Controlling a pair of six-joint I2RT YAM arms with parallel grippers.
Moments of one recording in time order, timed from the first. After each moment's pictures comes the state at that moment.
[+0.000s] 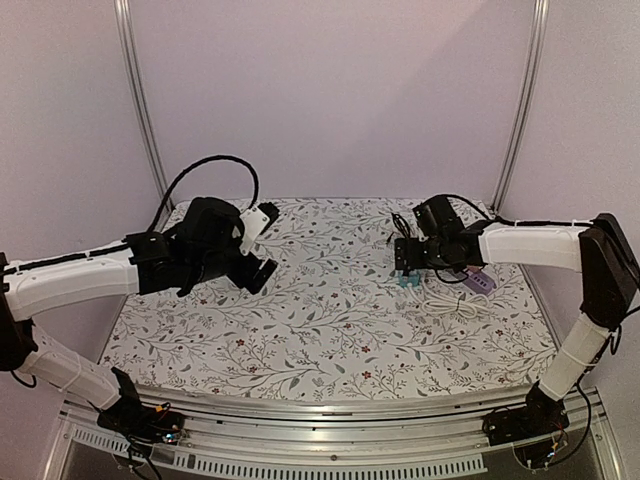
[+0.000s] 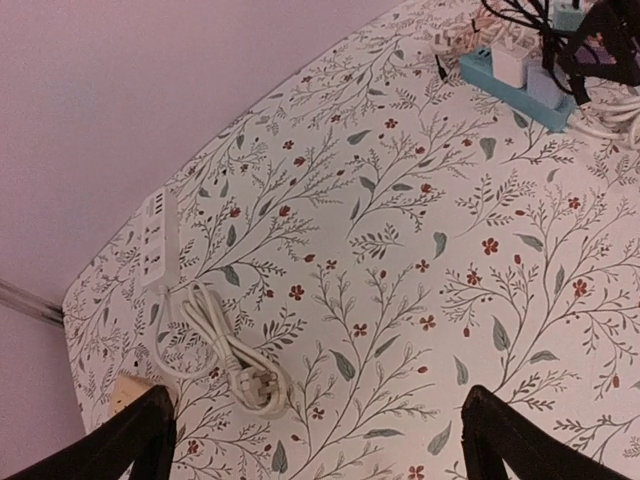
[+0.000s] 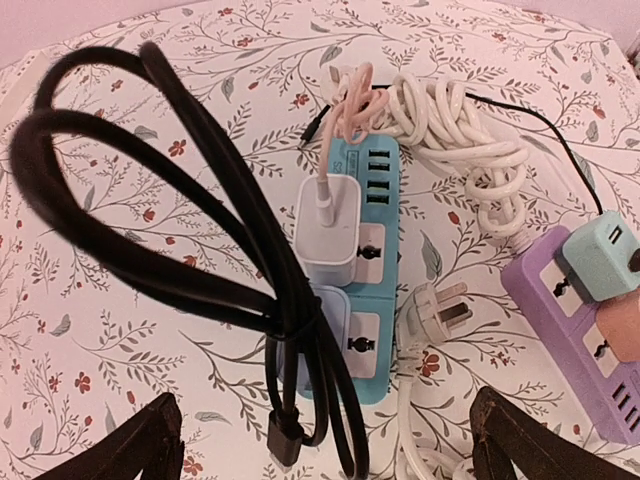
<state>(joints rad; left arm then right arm) -0.86 1.31 0.97 -0.28 -0.41 0.18 0.59 1.71 1.11 -0.25 0.31 0.46</state>
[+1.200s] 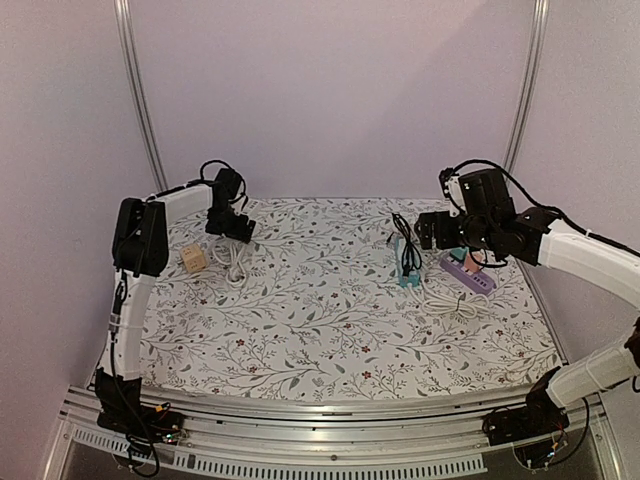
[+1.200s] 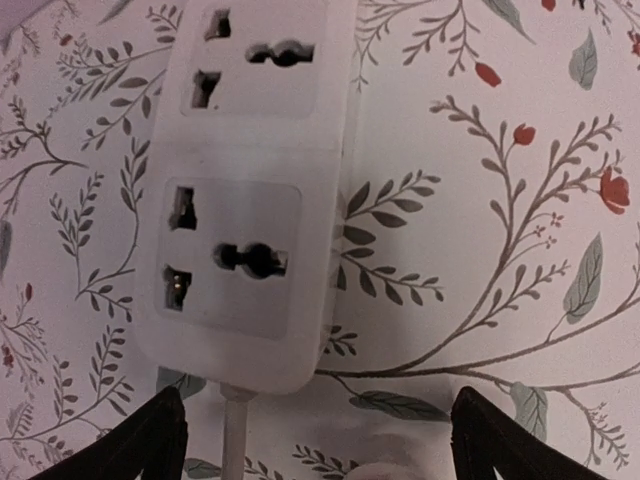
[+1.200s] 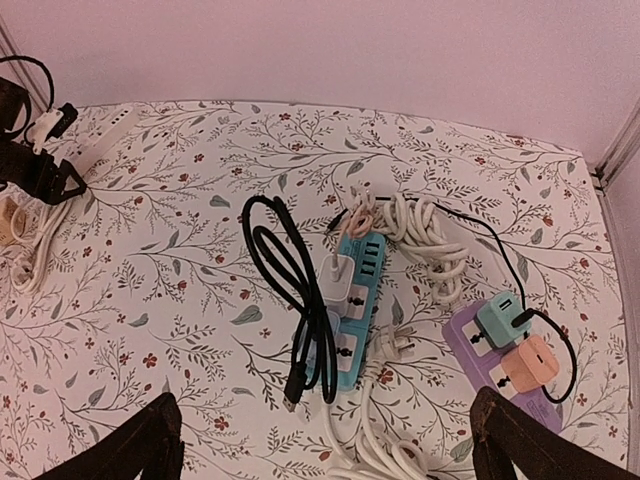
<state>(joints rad) -0.23 2.50 2.12 -0.74 -0.16 0.02 0.59 1.32 1.08 -0.36 0.28 0.28</state>
